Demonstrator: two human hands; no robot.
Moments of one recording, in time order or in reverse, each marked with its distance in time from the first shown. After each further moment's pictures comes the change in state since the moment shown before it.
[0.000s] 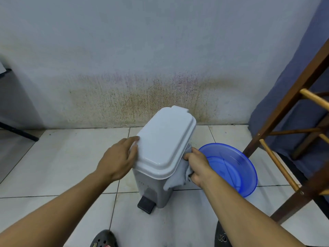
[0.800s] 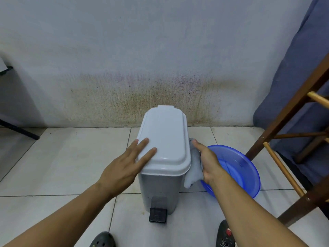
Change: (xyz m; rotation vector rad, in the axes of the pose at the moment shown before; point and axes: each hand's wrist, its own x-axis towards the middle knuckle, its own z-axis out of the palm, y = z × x) left_hand -0.020 -0.005 0.019 0.387 -0.088 0.407; right_hand 0.001 -0.028 -0.011 0.085 -0.069 0.026
